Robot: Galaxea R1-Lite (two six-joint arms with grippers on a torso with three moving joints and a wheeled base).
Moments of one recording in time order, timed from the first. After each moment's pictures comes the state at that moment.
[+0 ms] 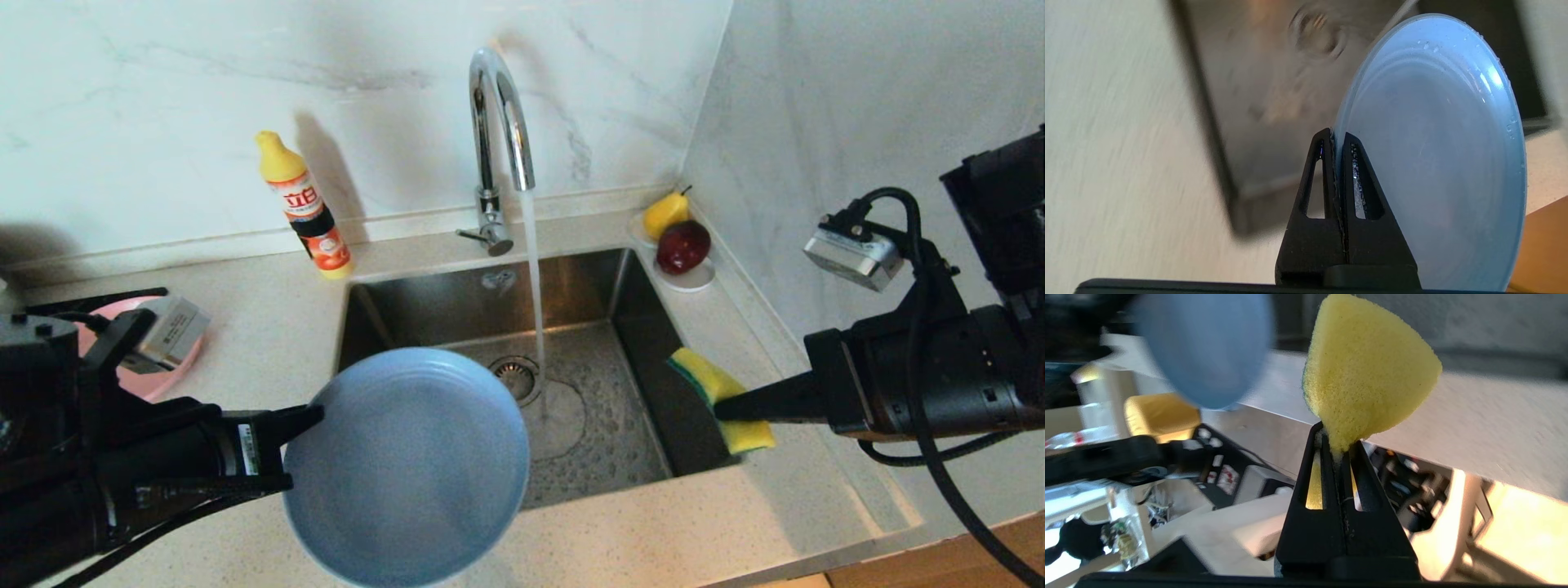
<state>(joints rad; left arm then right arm) -0.39 1.23 -0.55 -0.31 0.03 -0.25 0.60 1.44 -1.27 0.45 0.33 0.50</state>
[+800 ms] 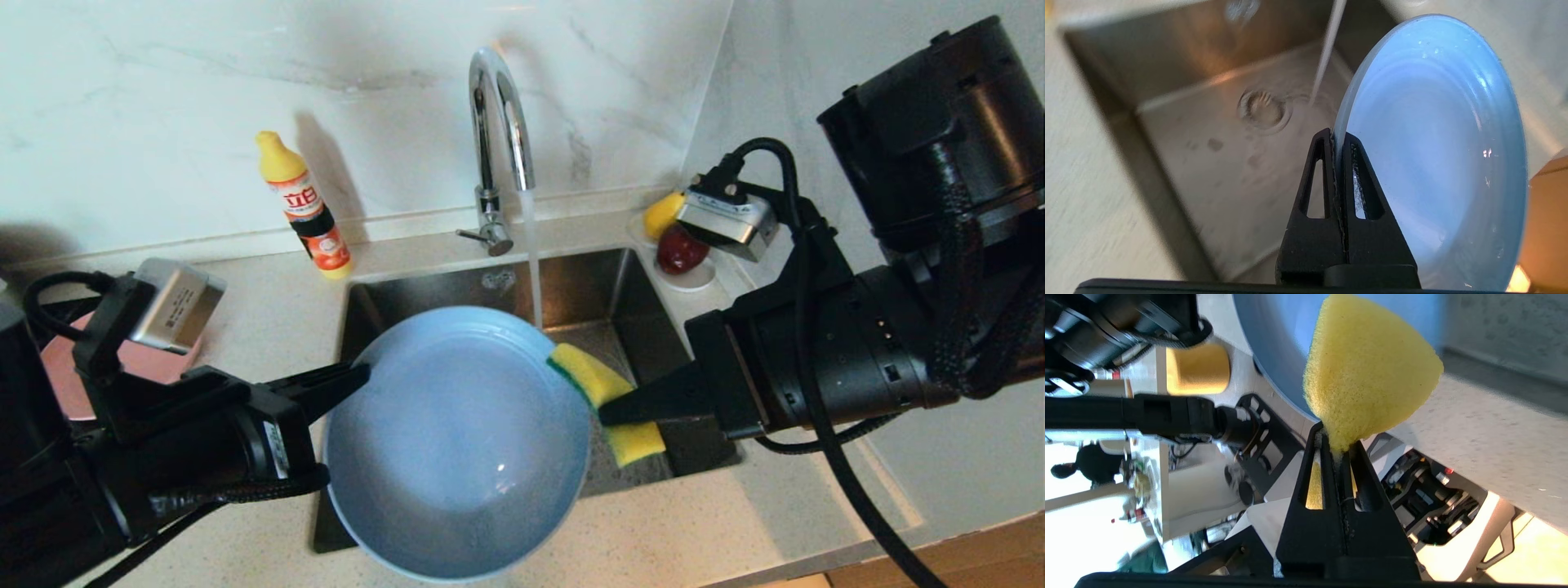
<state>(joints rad) -0.55 1.23 -0.52 -0.57 0.03 -0.10 0.83 1.59 -1.51 0.51 0.34 0.50</state>
